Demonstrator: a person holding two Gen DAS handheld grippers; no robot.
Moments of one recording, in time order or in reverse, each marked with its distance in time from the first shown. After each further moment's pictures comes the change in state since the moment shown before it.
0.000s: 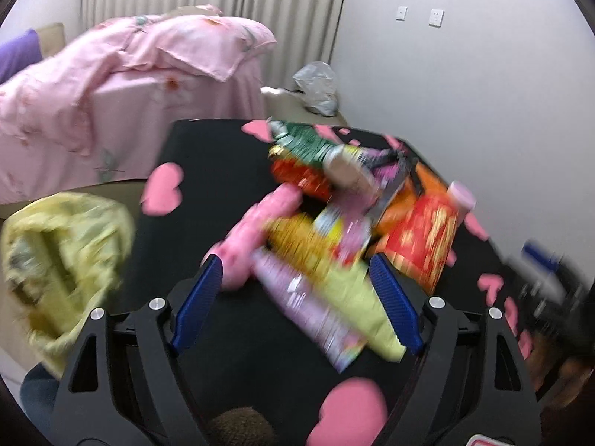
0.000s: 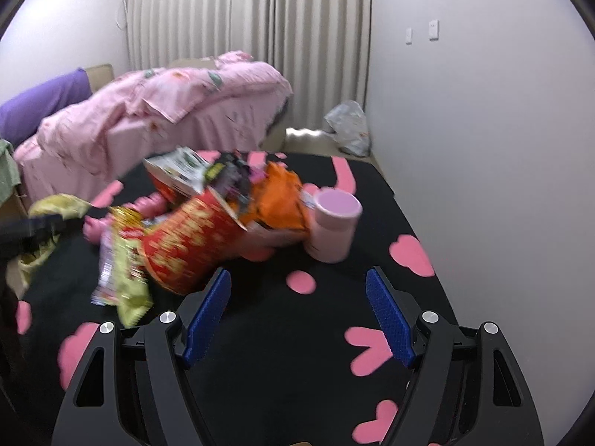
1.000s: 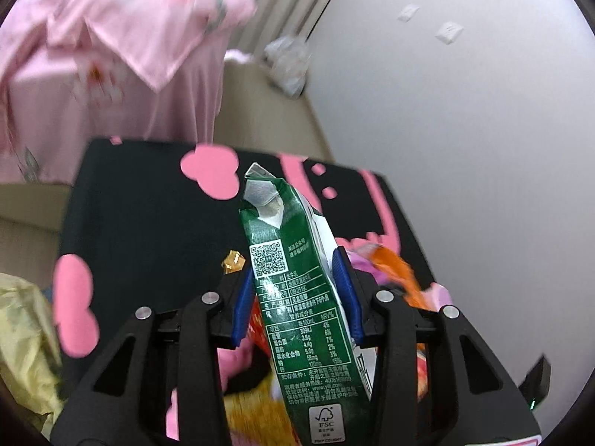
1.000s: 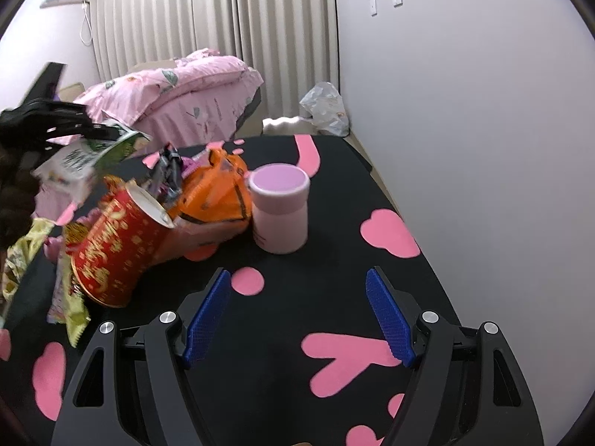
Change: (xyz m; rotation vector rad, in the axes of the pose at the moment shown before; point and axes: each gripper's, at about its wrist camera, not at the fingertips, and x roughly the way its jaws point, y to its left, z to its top) left arm 0.070 0.019 0.118 -0.118 0.100 -0.225; right arm 0.026 -0.039 0.000 0.117 0.023 -0.003
